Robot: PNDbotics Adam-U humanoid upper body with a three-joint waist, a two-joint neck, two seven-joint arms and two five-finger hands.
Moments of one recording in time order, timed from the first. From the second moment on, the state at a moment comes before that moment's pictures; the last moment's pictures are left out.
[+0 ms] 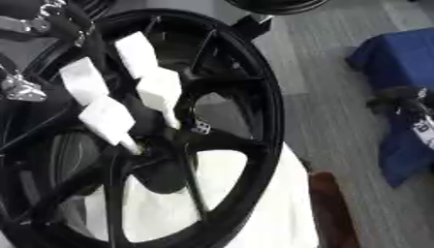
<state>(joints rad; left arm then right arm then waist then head) -1.16 0.85 -0.57 -1.67 -0.25 -0.37 -0.75 -0.03 -0.44 -0.31 -1.98 -0.20 -0.16 0.44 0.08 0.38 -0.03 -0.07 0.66</state>
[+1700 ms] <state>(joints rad) -1.15 0.84 -0.56 -1.64 -0.29 -0.40 -0.72 -0.02 -0.44 -0.31 -1.98 -0.19 -0.16 0.45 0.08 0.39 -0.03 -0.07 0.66</state>
